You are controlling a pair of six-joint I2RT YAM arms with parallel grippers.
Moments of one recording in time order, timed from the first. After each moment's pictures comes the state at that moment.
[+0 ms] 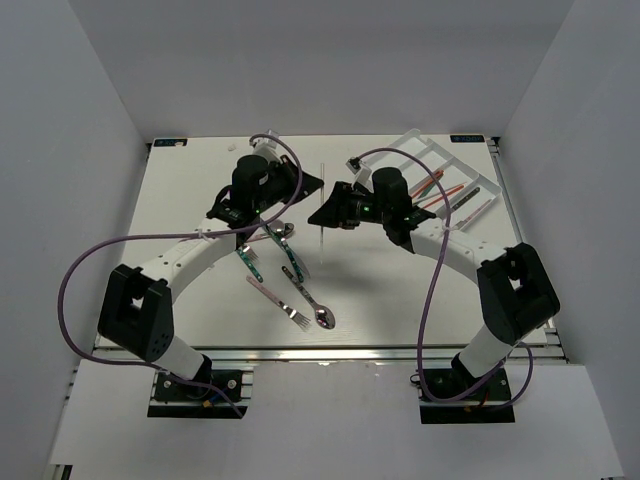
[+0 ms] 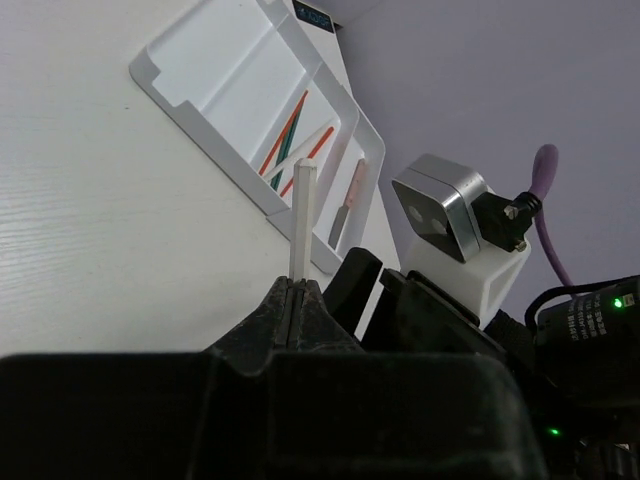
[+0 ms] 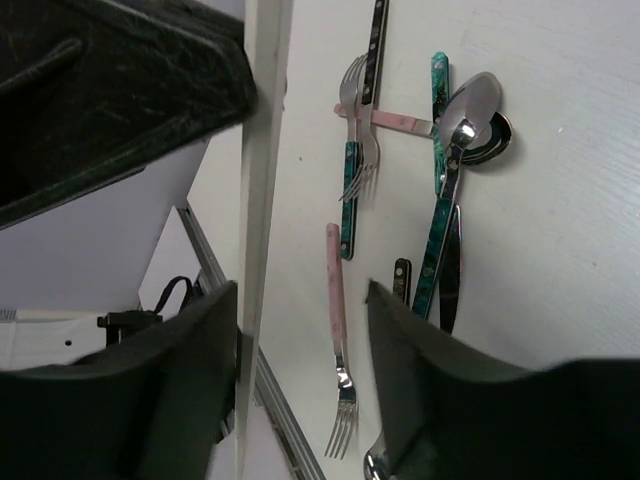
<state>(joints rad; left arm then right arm) -0.47 1.53 1.13 0.17 0.24 -0.82 0.58 1.63 1.08 0.21 -0.58 0.66</state>
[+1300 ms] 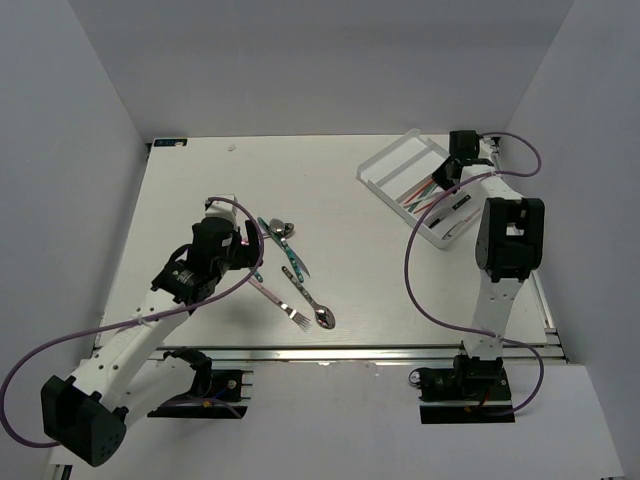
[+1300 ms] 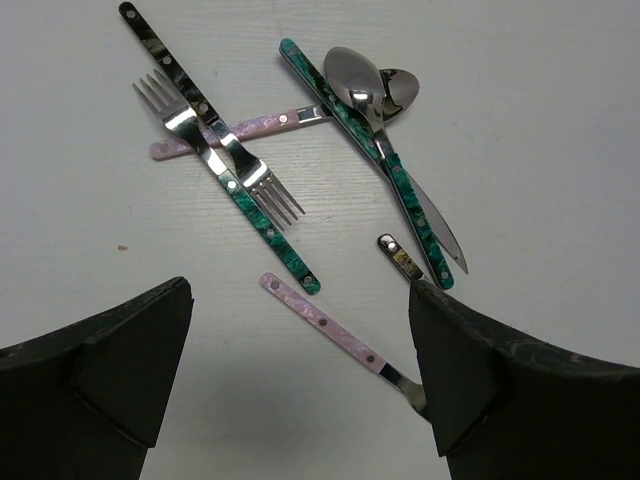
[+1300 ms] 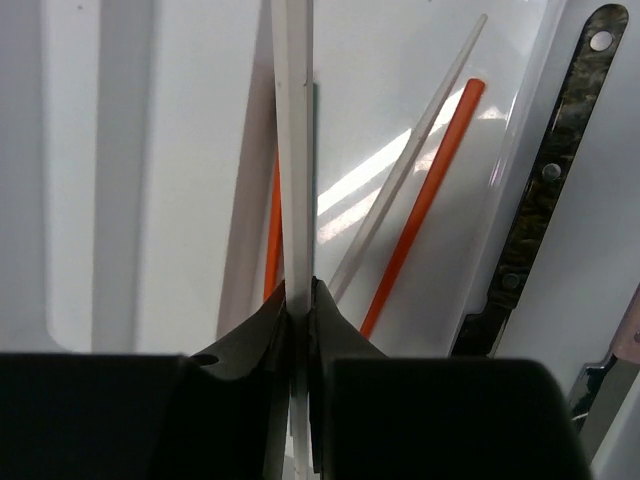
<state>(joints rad) -0.48 0.93 0.77 -0.46 -0.29 -0.35 0.03 2.08 1.62 -0.35 0.16 0.70</state>
